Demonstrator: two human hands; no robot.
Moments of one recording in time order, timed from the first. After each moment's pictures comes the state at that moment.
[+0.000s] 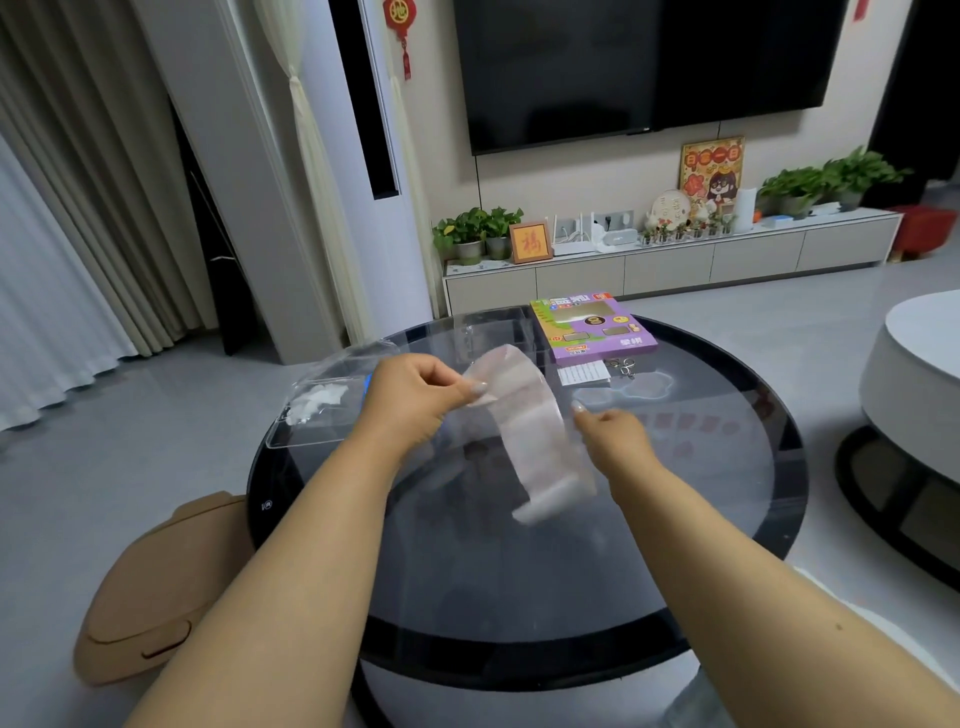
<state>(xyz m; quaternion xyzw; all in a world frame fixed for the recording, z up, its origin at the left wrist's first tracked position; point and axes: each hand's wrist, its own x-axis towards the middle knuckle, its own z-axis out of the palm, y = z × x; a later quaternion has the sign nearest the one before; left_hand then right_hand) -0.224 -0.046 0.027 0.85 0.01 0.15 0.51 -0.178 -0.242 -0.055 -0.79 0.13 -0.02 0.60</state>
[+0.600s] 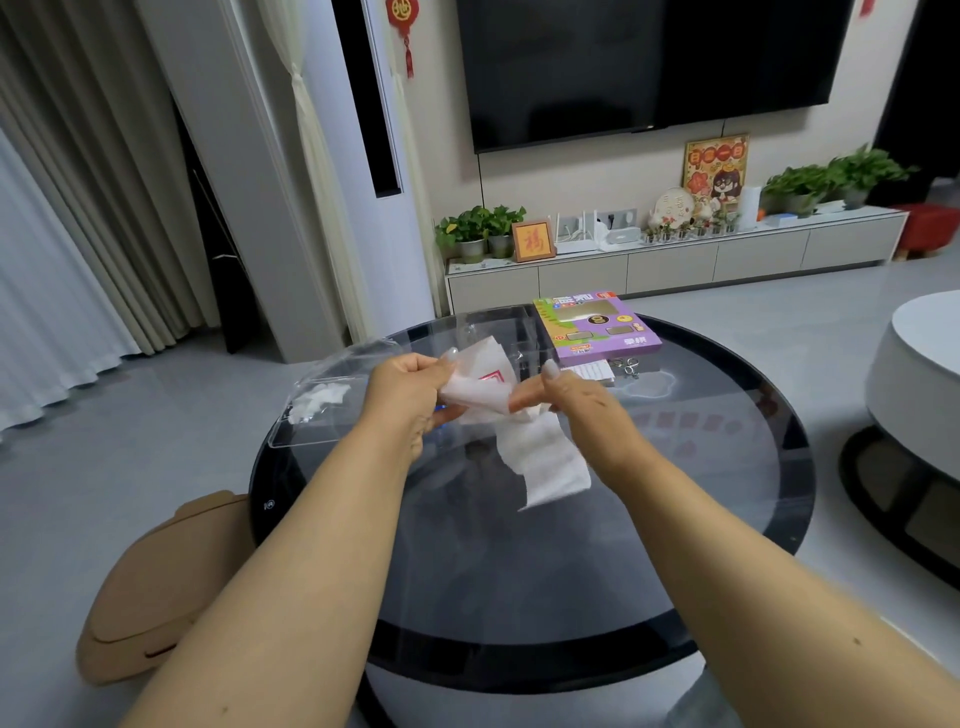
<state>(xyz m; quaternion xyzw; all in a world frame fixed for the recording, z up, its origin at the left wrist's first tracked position) -0.200 -0.050 0.022 0.68 0.13 0.11 0.71 -0.206 -0.227 -0.020 -0.74 -0.21 -0.06 0.63</state>
